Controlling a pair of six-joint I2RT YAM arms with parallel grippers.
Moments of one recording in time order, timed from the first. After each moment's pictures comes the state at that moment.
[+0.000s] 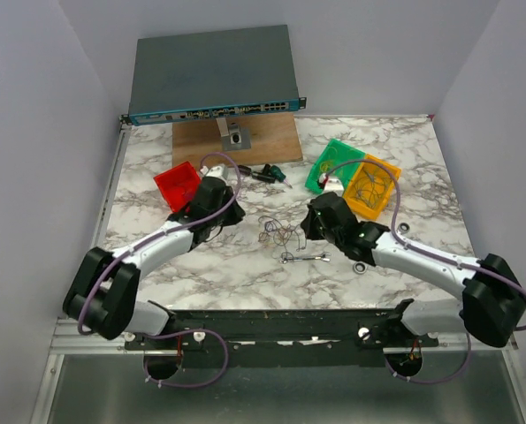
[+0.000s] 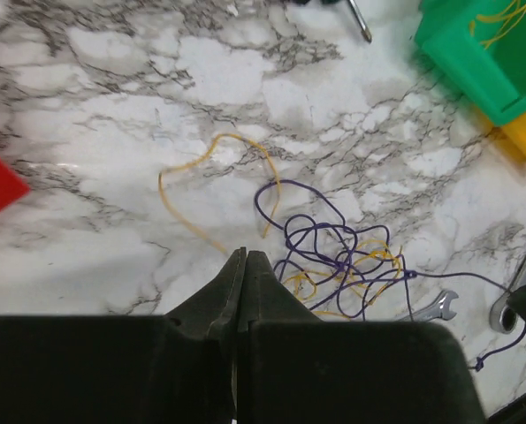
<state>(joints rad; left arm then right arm) -0.50 1.43 0.73 0.04 0.03 -0.63 0.79 1.32 0.77 -0.12 0.27 0.58</state>
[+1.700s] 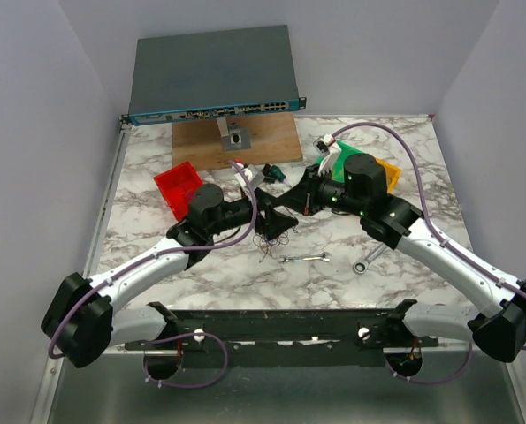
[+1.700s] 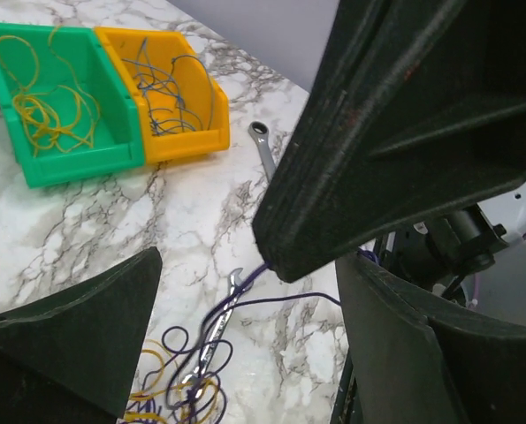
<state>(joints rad) -0.67 1.17 0.69 0.44 0.50 -0.37 0.73 1.19 1.09 -0.19 -0.32 0.52</state>
